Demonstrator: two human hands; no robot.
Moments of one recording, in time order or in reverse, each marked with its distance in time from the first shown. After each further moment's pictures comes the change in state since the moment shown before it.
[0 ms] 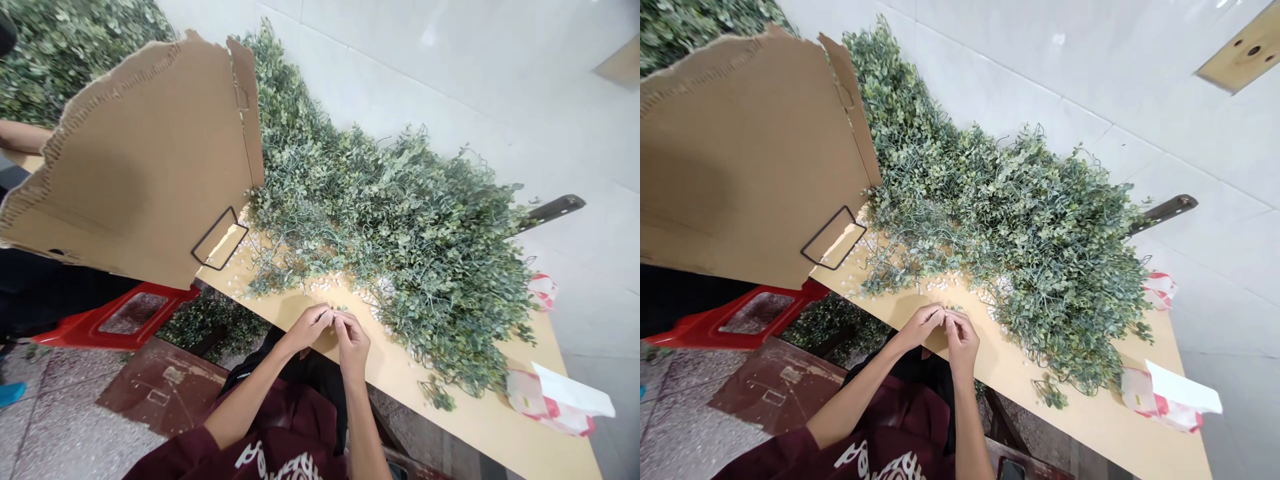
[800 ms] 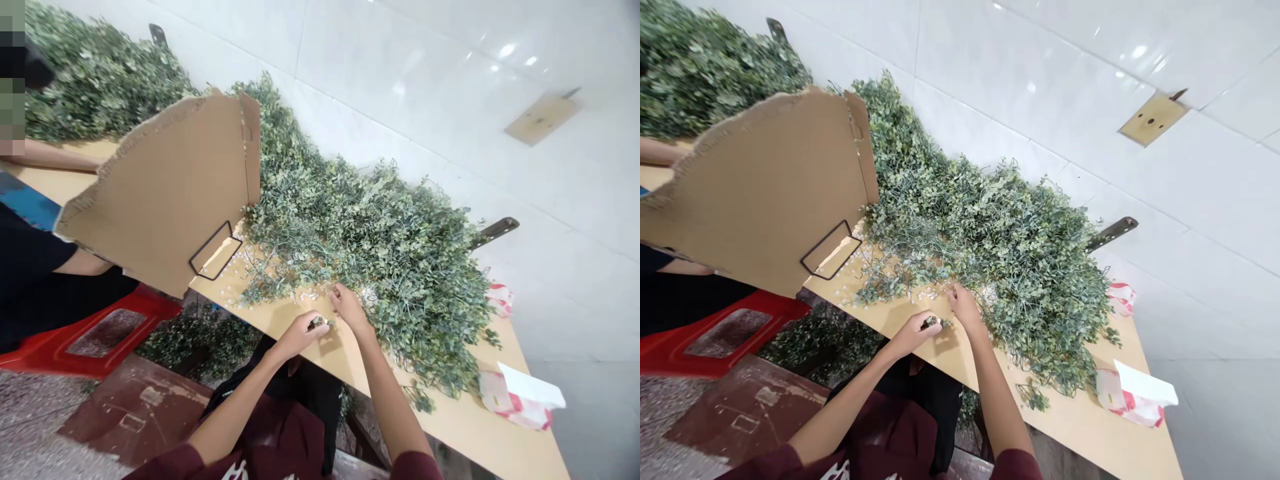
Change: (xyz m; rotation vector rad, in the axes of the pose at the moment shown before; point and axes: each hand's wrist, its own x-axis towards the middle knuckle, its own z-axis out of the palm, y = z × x) left_hand -0.005 0.001 0.005 0.070 0.025 -0.069; right_hand 0.115 -0.017 -0.018 -0.635 -0.370 0.029
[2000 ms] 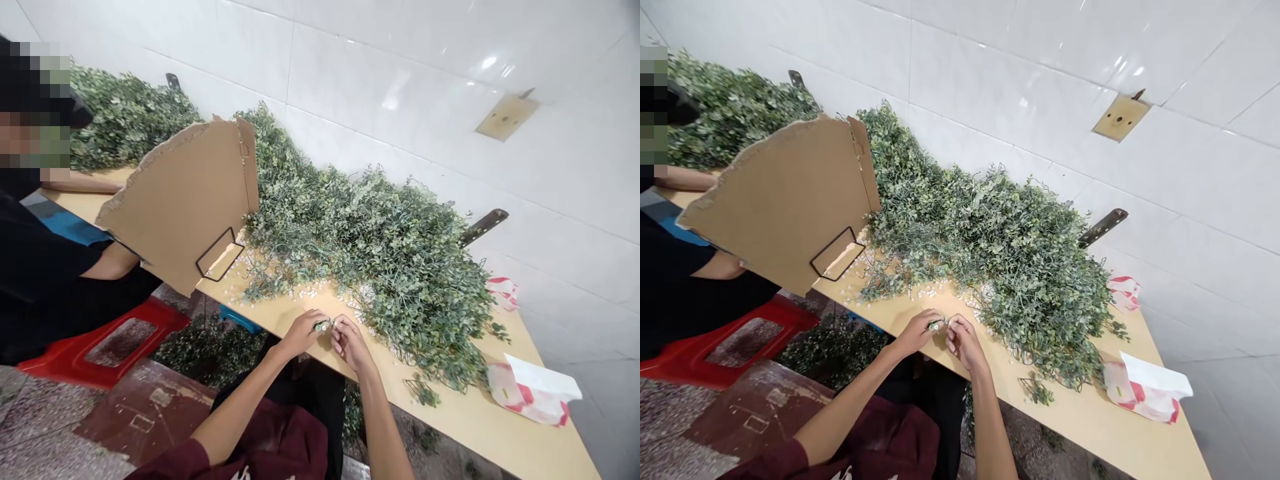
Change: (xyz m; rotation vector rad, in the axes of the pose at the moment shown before) left_hand -0.003 -0.002 0.014 0.413 -0.033 0.271; right_hand -0.098 0.041 0.028 1.220 -0.252 0.127
